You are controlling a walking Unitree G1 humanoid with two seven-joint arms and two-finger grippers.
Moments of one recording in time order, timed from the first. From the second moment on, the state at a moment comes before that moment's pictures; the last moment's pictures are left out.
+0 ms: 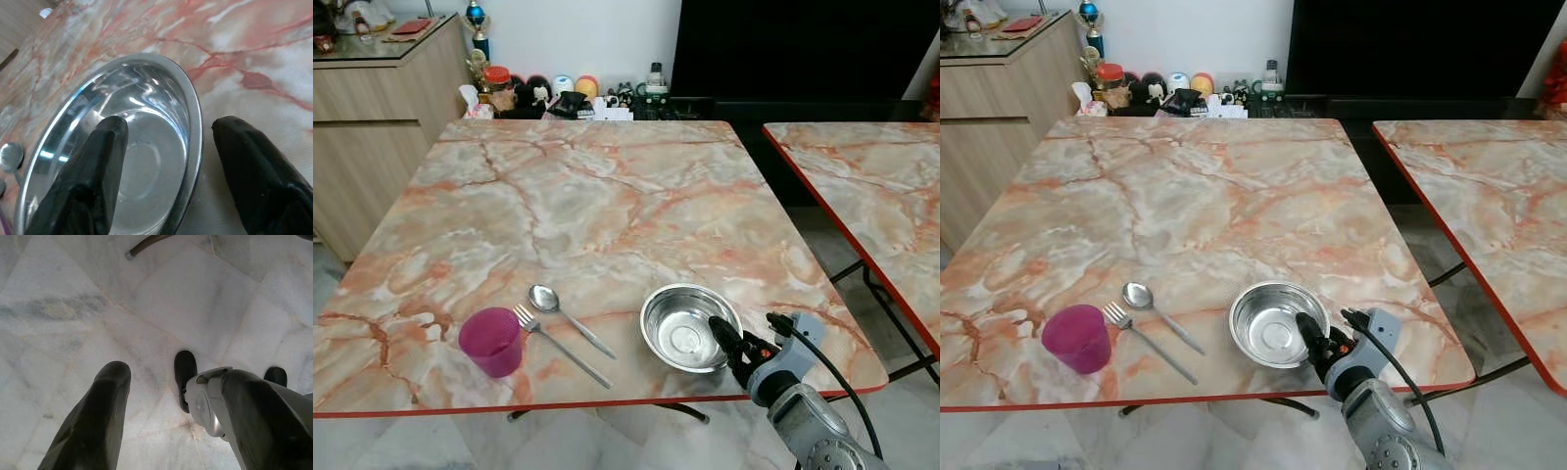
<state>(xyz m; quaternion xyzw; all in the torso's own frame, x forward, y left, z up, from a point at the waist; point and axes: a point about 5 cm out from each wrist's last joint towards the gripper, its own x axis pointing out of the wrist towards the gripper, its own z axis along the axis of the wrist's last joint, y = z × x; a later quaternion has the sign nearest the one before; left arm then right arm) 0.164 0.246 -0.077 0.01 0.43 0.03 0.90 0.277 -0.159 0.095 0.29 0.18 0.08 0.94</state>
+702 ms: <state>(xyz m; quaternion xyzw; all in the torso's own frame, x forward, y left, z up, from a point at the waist) 0.163 0.246 -0.077 0.01 0.43 0.03 0.90 0.283 -0.156 0.090 0.30 0.19 0.08 0.93</state>
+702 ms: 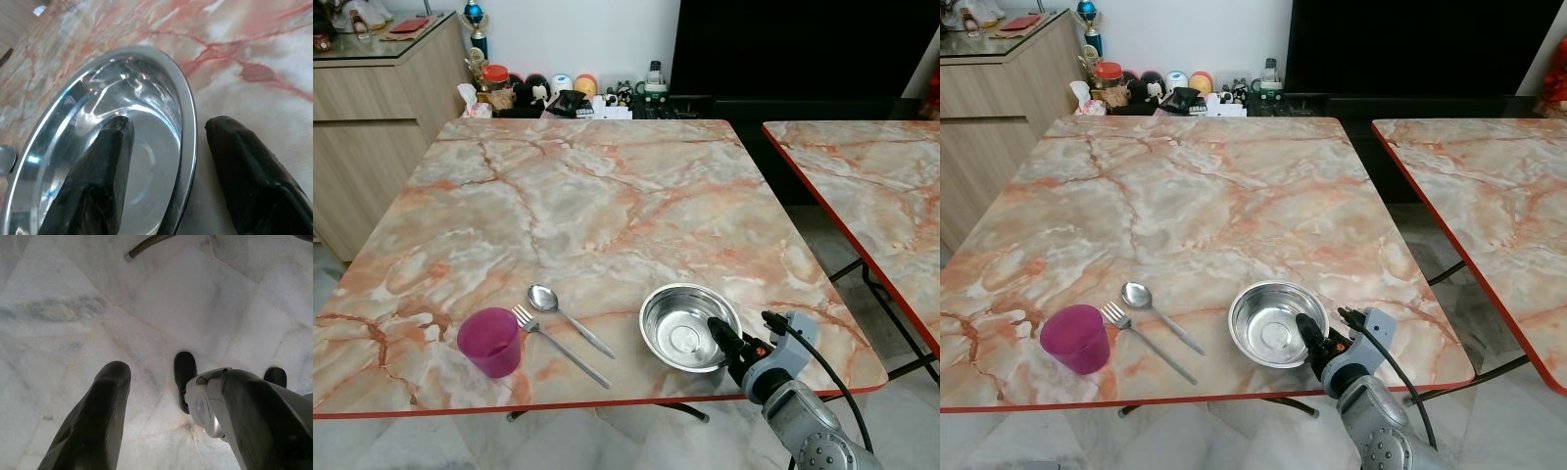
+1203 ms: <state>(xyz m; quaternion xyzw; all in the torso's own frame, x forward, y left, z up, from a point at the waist) 0.154 0.248 -0.080 0.01 0.44 0.03 0.90 0.288 -0.152 0.093 0.30 0.18 0.09 0.93</state>
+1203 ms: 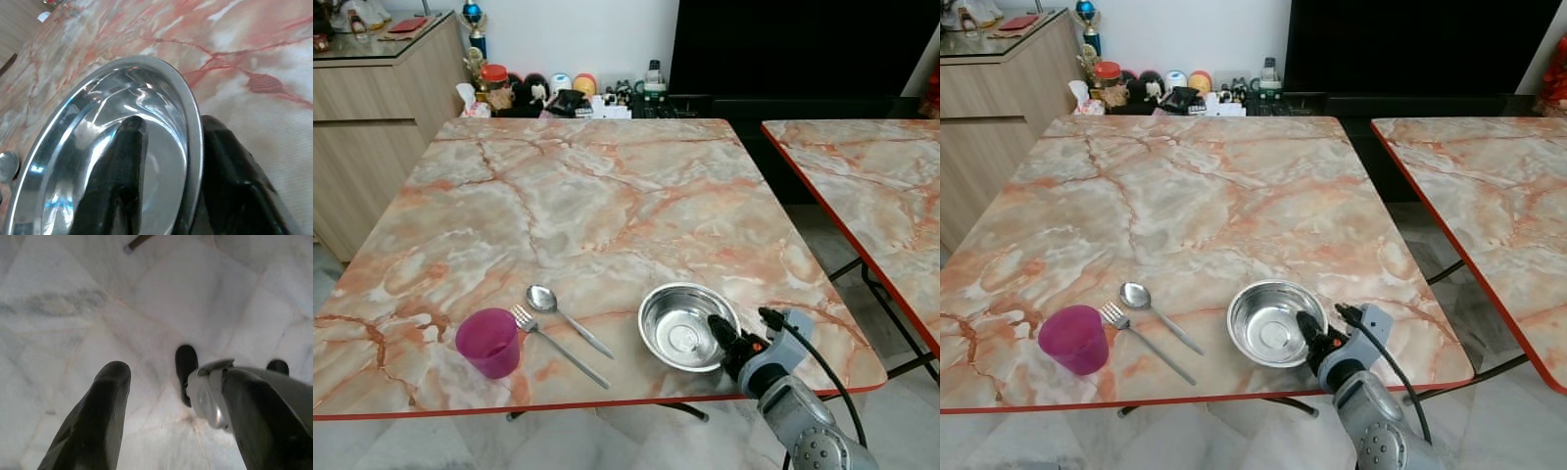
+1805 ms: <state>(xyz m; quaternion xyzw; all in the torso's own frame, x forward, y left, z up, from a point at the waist) 0.139 0.268 -0.079 0.02 0.45 0.04 0.89 0.288 -0.151 0.090 0.30 0.19 0.08 0.93</state>
